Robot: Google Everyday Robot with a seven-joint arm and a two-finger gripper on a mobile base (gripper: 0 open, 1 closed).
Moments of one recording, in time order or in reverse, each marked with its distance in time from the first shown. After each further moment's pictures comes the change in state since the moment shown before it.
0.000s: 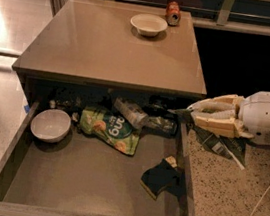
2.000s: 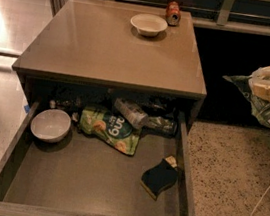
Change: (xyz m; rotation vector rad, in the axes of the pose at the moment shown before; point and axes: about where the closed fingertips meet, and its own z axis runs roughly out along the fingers) arm -0.032 -0.063 -0.101 0.264 0.104 -0.026
